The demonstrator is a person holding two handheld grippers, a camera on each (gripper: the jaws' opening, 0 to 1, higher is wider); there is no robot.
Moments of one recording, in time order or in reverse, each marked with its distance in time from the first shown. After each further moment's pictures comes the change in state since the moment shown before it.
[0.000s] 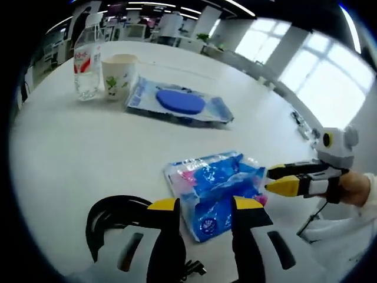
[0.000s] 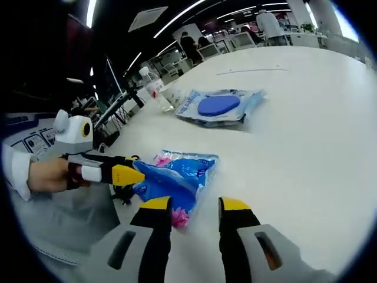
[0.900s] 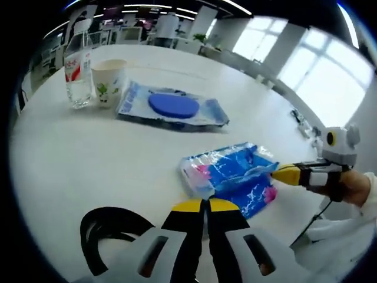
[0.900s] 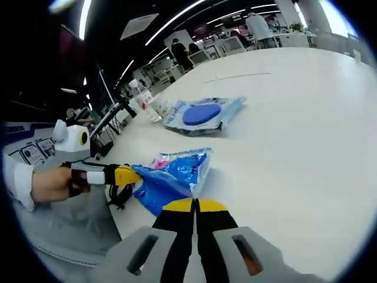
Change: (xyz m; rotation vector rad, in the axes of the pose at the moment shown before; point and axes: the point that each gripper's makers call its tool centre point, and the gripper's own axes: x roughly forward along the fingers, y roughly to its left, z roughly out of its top) left arm 0.011 -0.010 0.011 0.021 -0.019 0.000; right arm -0.027 -0.026 0.009 0.058 -0.078 -0.043
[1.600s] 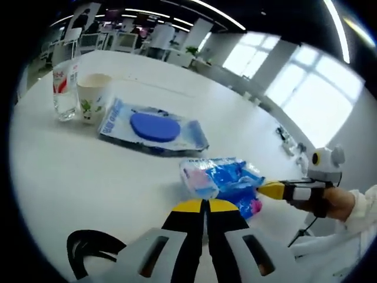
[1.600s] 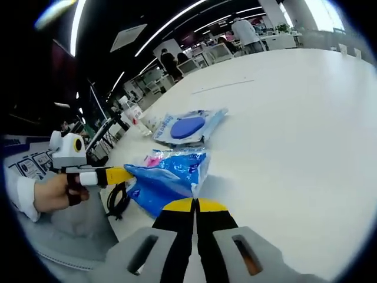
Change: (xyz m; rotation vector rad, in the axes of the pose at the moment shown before) left arm 0.004 -0.028 0.038 -0.044 -0.105 -0.122; right arm -0.015 -0.022 0.021 0.071 -0.066 -0.053
